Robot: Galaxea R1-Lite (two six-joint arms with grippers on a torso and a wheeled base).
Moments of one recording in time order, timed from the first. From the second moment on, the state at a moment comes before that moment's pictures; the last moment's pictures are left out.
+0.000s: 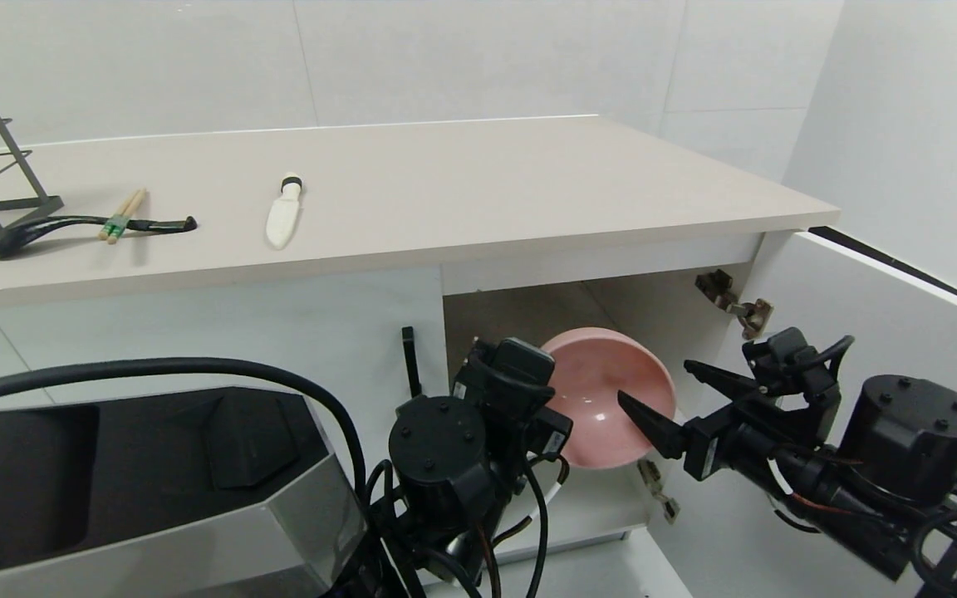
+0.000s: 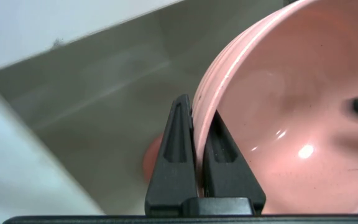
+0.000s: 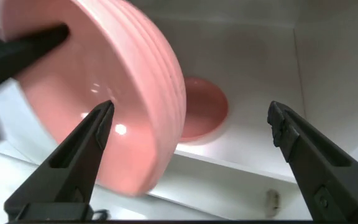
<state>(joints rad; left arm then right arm) -0.95 2.22 -0.77 -1.57 0.48 0.27 0.50 1.91 -0.19 -1.57 0.02 0.03</state>
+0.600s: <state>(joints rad) -0.94 2.21 -0.76 -1.57 0.47 0.28 0.50 1.94 -0.22 -1.57 0.02 0.01</state>
